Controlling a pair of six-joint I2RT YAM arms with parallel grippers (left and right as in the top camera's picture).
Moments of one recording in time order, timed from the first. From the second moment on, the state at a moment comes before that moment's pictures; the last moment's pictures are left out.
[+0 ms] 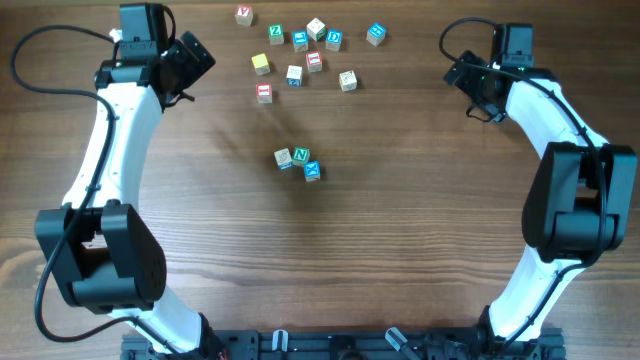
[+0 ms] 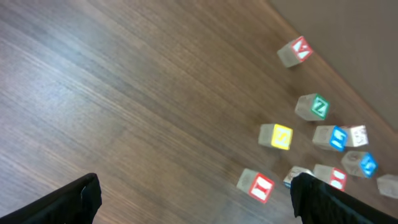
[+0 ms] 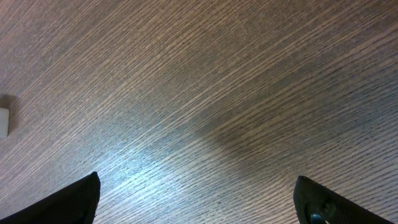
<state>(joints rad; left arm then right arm) 0.04 1.83 1.55 -0.65 -0.04 -0.64 -0.06 2.06 1.46 -0.43 -0.02 0.60</state>
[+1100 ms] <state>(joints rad) -0.23 2.26 2.10 -1.11 -0.07 -0.38 -0.06 2.06 1.46 -0.43 -0.02 0.60</state>
